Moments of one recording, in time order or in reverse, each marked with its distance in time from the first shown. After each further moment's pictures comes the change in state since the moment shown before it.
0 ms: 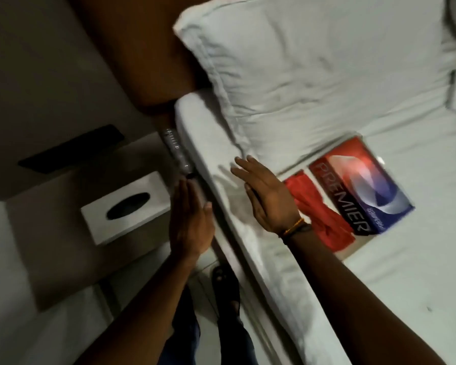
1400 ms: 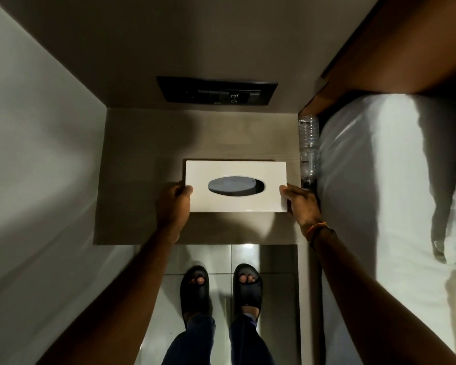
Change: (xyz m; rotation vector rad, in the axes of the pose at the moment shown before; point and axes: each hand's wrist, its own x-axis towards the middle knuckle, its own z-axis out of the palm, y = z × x) left_hand 0.018 -0.315 0.042 -0.785 0.223 -0.932; right_hand 0.110 0.018 0.297 0.529 -0.248 1.055
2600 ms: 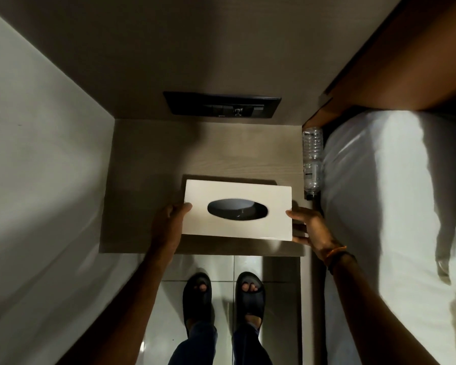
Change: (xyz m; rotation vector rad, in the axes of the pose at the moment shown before) left_hand -0.015 -0.012 -0.028 -0.138 -0.113 -0.120; right_hand -0.019 -0.007 -0.027 0.015 -0.261 0.195
